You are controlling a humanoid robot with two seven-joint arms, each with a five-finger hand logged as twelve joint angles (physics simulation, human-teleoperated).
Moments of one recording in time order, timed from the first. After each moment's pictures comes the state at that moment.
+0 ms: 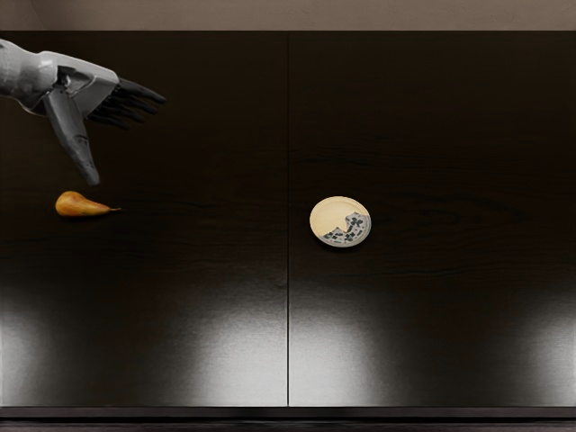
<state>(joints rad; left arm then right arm) -1.94 0.82 0.60 -1.25 0.07 -0.61 0.21 -0.06 0.00 0.01 0.16 0.08 0.41 0.04</state>
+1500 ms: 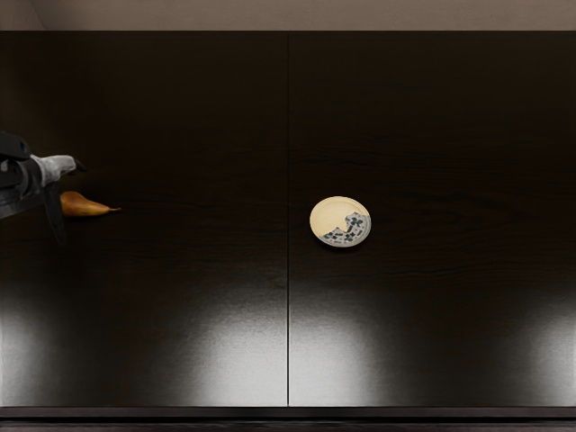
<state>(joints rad) -1.68 0.35 1.23 -1.14 0.03 0.19 0.11 -0.08 0.00 0.00 0.16 0.08 0.41 0.04</state>
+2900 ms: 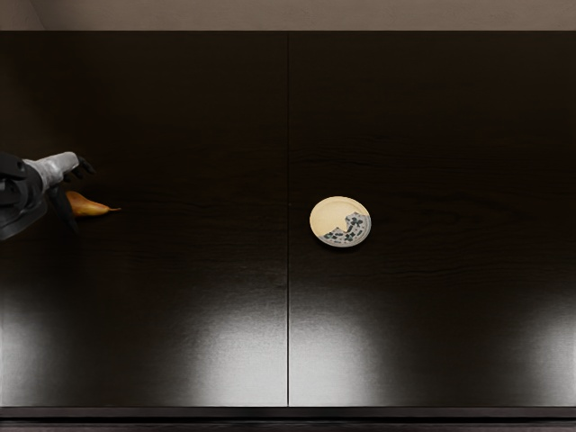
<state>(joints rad) -1.65 0.39 1.20 -1.20 0.02 0.37 0.03 -0.08 0.00 0.00 0.16 0.08 0.41 0.04</state>
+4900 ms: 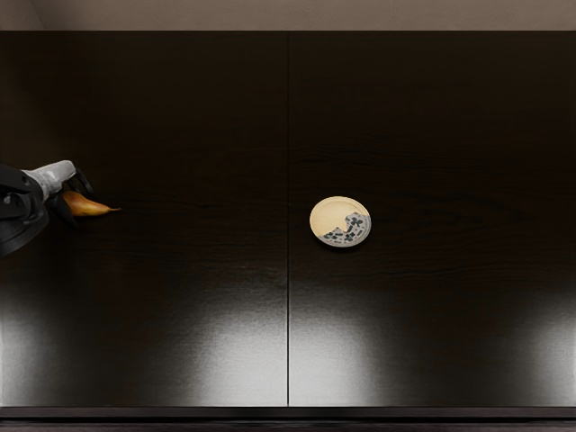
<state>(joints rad) -1.60 0.37 1.21 -1.19 -0.01 0.42 0.03 -0.08 0.00 0.00 0.16 0.08 0.41 0.04</state>
